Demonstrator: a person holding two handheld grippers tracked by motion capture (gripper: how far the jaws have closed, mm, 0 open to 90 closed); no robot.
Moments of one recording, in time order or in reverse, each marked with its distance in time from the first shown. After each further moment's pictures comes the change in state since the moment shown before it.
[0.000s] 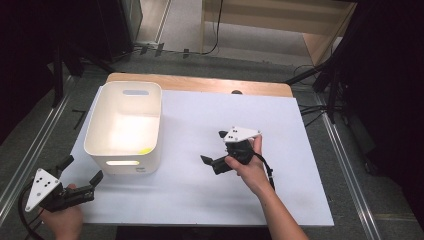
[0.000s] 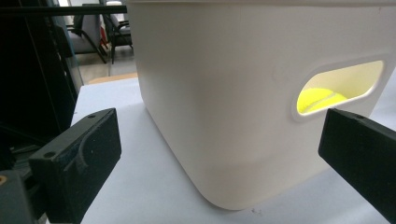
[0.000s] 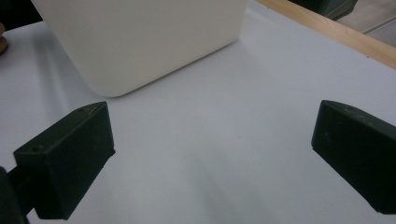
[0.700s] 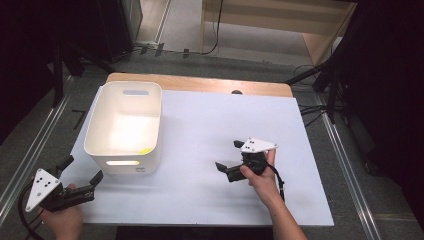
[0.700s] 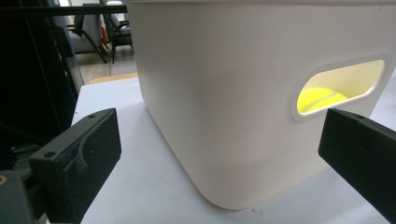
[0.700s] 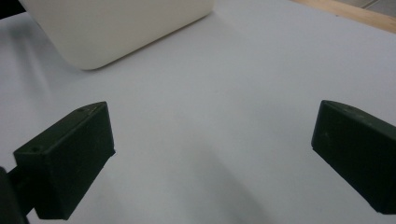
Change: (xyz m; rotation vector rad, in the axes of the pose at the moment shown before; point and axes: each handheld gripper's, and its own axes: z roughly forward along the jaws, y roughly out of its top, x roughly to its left) left arm 0.000 0.000 0.000 0.003 0.003 0.001; right arm -0.012 -0.049 -0.019 -0.020 -0.050 0.084
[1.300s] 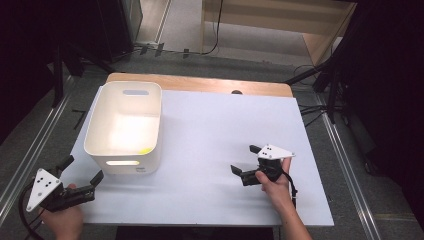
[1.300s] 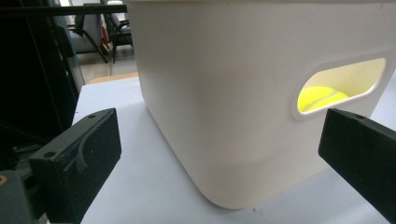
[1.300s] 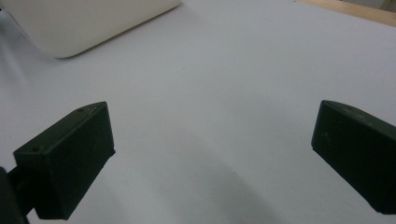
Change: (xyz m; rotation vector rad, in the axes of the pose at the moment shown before) left arm -0.001 0.000 0.001 -0.002 0.002 0.004; right arm -0.017 -0.031 -0.029 -0.026 -0.074 0.049
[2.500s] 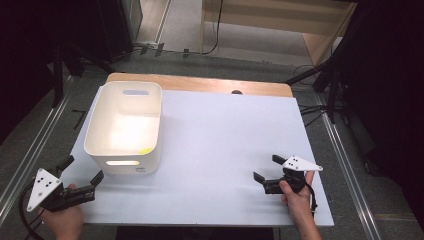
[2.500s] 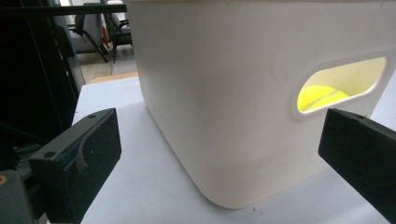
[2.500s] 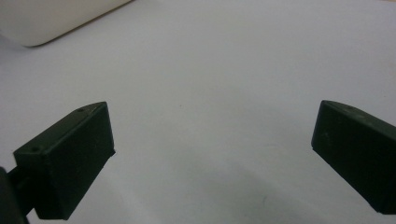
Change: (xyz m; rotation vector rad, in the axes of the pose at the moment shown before) left arm 0.000 0.000 0.000 0.004 0.001 0.003; right arm -0.027 -0.044 -0.047 -0.022 -0.075 0.093
